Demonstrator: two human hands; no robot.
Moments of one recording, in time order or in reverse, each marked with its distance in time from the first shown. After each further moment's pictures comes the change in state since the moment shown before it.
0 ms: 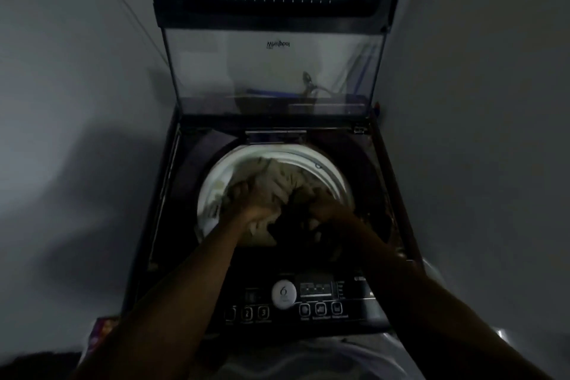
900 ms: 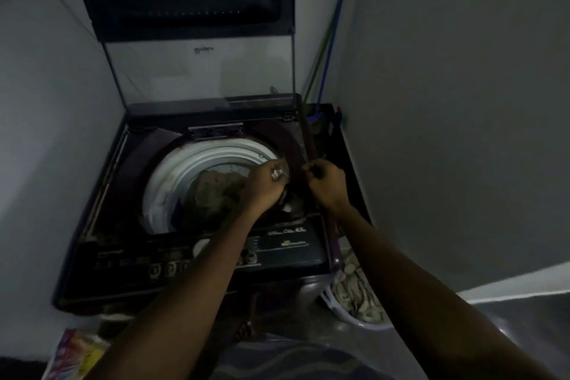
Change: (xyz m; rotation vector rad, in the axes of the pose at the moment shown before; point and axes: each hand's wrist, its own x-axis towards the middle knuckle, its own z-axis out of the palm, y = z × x) left_hand -0.118 0.130 0.116 -0.192 0.297 0.557; right_hand -0.153 0.085 -0.061 0.230 0.753 -0.110
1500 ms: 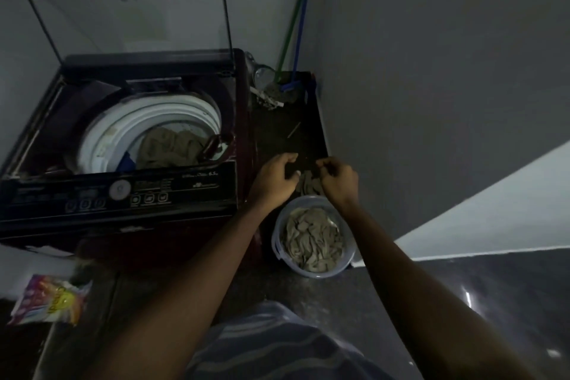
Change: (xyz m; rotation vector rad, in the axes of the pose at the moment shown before) left_hand -0.099 0.094 0.186 0.035 -0.025 0.105; right_hand -0.089 0.154 -0.146 0.113 0.029 0.151
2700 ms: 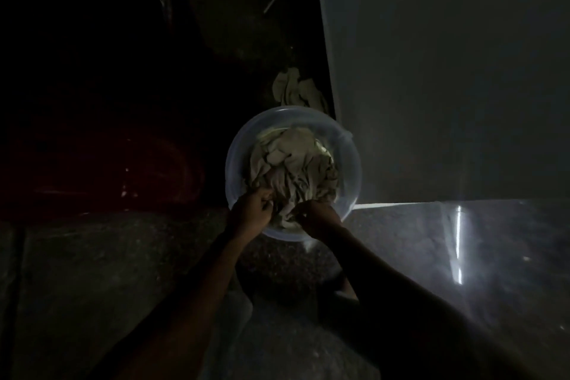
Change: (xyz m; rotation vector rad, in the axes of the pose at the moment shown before) left_hand -0.013 -0.313 0.343 0.019 -0.328 -0.481; right_hand 0.024 0.436 0.165 -0.596 -0.823 0.235
